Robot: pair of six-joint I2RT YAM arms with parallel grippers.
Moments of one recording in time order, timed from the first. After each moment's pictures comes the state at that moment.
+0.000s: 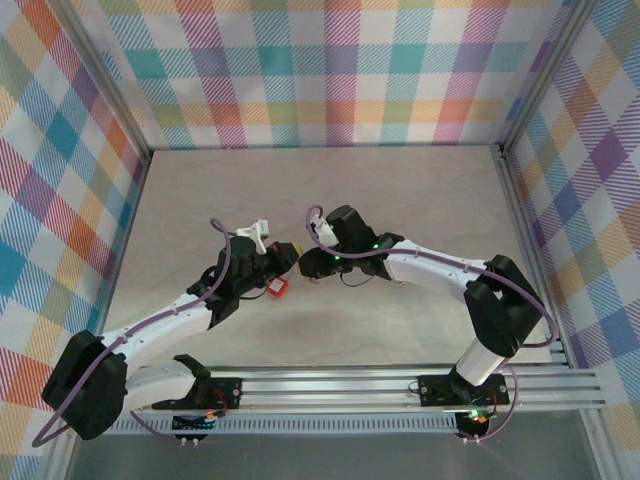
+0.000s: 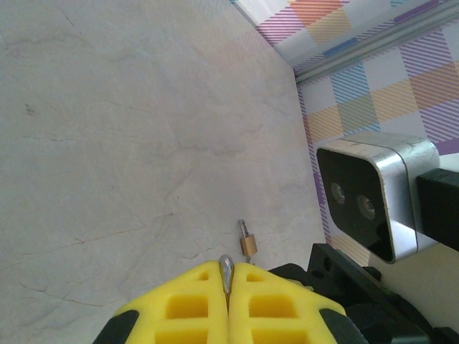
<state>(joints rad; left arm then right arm) -0.60 1.12 0.53 0.22 0.15 -0.98 0.81 1.64 1.09 -0.20 -0.46 0.51</state>
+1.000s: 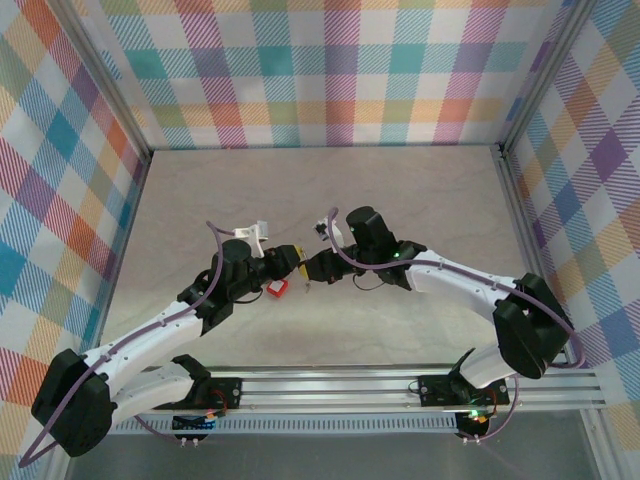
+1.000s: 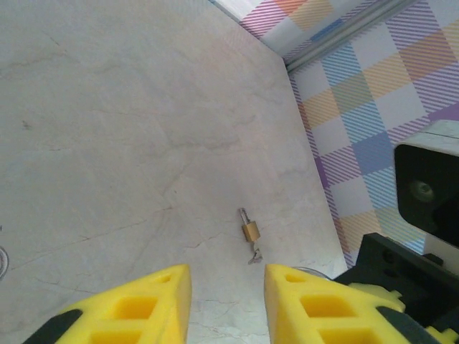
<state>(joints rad) -0.62 1.01 0.54 0.11 0.13 -0.87 0.78 1.47 0.95 -0.07 -0.66 0.46</state>
